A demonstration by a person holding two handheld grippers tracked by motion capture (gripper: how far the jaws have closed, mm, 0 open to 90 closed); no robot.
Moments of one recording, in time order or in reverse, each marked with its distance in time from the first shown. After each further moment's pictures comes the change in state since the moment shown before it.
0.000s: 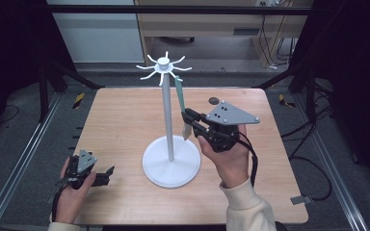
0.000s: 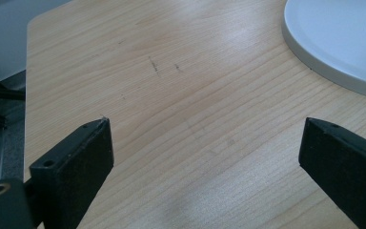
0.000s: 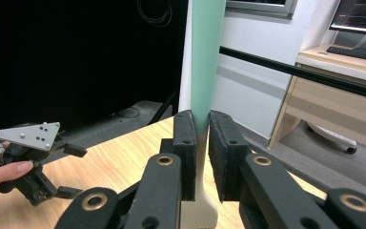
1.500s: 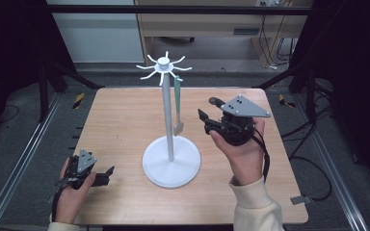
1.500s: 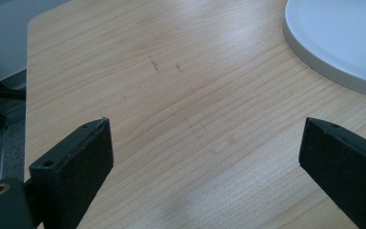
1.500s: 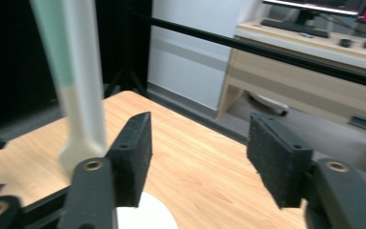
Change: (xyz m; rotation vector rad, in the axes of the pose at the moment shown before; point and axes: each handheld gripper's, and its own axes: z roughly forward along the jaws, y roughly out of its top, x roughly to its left) left arm 0.000 0.000 0.000 0.001 0.003 -0.002; right arm -0.031 -0.006 -0.010 0.101 -0.236 0.022
